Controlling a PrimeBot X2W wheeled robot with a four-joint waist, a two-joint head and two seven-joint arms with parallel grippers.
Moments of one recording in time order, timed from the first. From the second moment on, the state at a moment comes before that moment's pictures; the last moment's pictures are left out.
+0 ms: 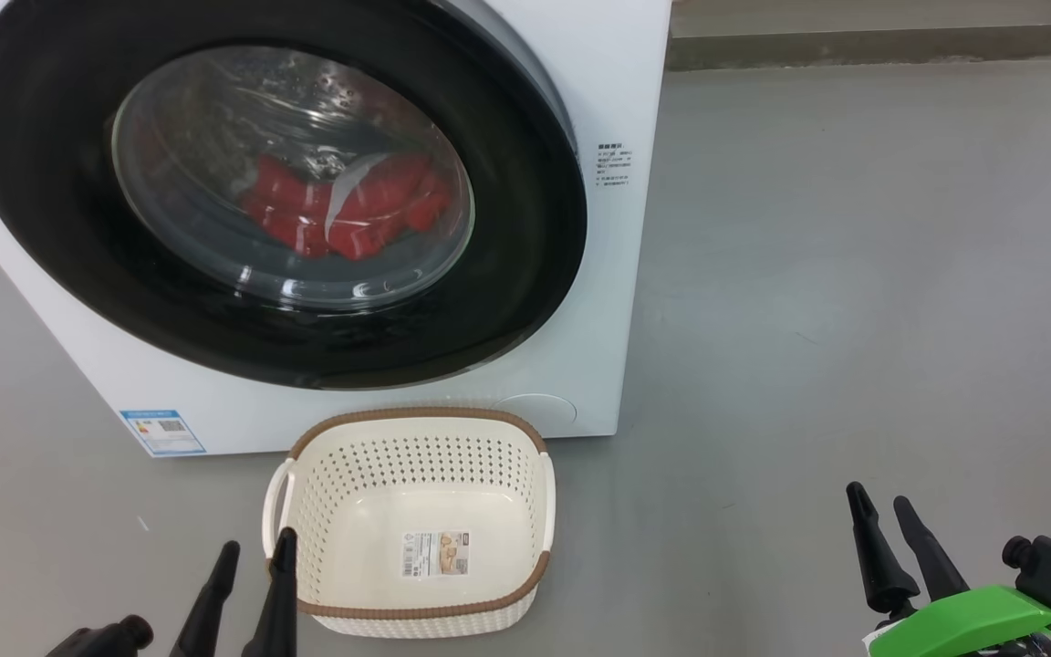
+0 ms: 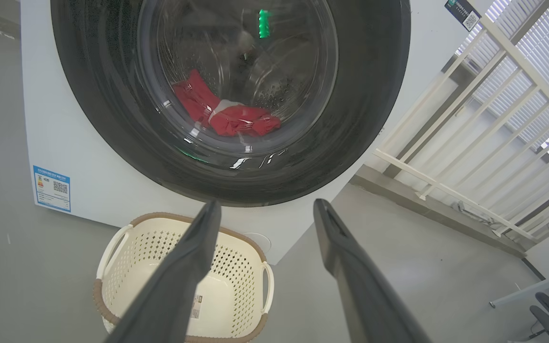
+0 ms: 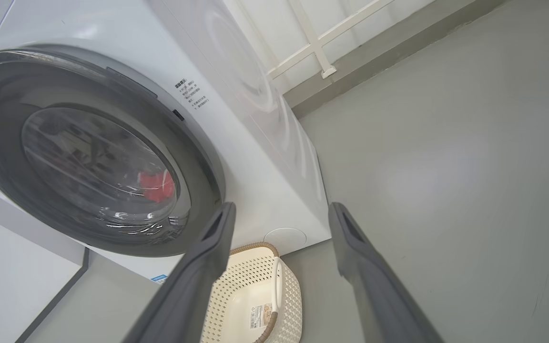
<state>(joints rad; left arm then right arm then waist) 0.04 0.05 0.00 0.16 -0.60 -0.12 -0.12 0.02 -0.07 -0.01 0.32 0.78 0.13 -0.12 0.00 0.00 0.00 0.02</state>
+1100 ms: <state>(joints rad) 0.06 0.05 -0.01 0.15 -0.23 -0.12 -0.22 0.06 -0.07 -0.02 0.29 0.44 0.13 -0.22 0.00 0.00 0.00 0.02</state>
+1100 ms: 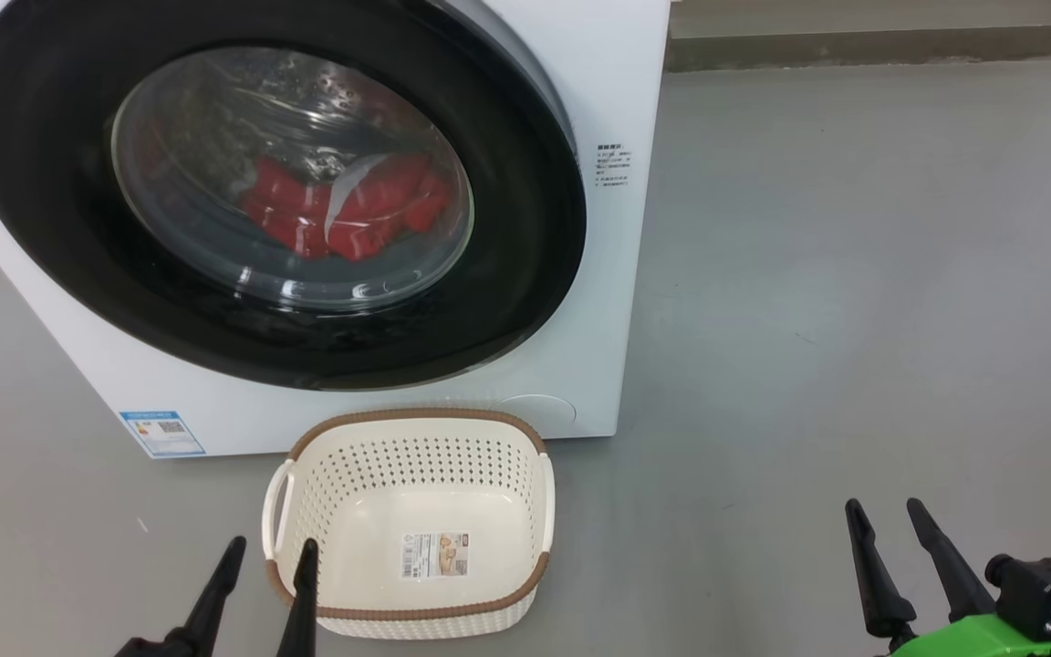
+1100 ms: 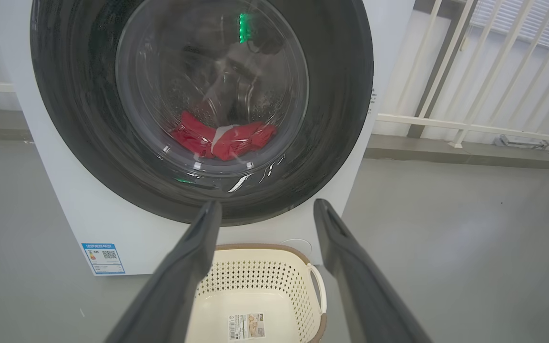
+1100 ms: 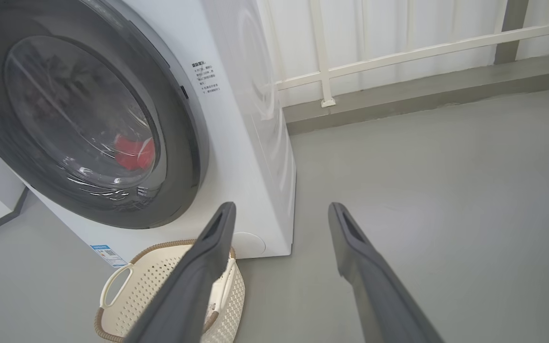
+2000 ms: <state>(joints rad) 0.06 0.07 -0.01 0.18 -0.16 -0.13 -0.25 0.08 -0.05 -0.06 0.27 0.33 0.13 -0.25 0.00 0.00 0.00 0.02</state>
